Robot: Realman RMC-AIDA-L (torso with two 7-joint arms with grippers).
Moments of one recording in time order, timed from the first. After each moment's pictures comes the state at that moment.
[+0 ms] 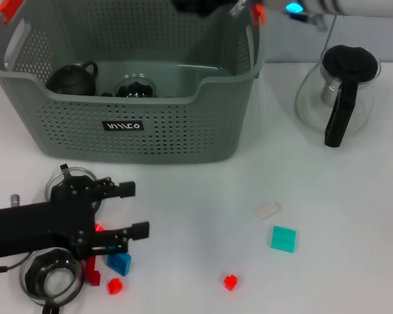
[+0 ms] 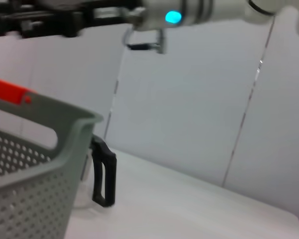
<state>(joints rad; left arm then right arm) -0.42 -2.12 0.32 0.65 2.23 1.89 -1.17 0.83 2.10 -1.48 -1.14 -2.20 -0.68 2.17</state>
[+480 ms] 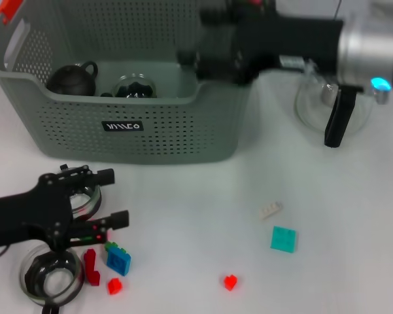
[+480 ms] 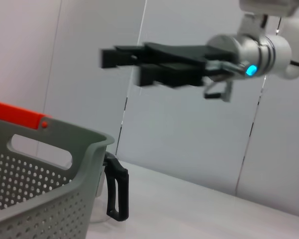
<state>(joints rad) -0.41 -2.11 0.26 0.72 2.22 1.95 -1.16 0.48 2.10 -1.40 -1.35 -1.70 -1.07 1.75</state>
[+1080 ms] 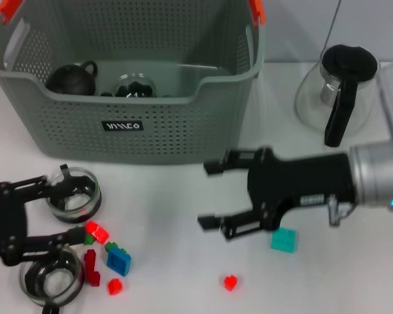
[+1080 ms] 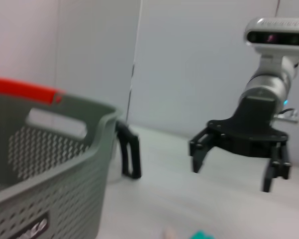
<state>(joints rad) -0.35 -2.09 0.29 0.93 2.23 2.02 -1.23 0.47 2.10 -1.31 -0.99 -1.72 -1.49 1.50</state>
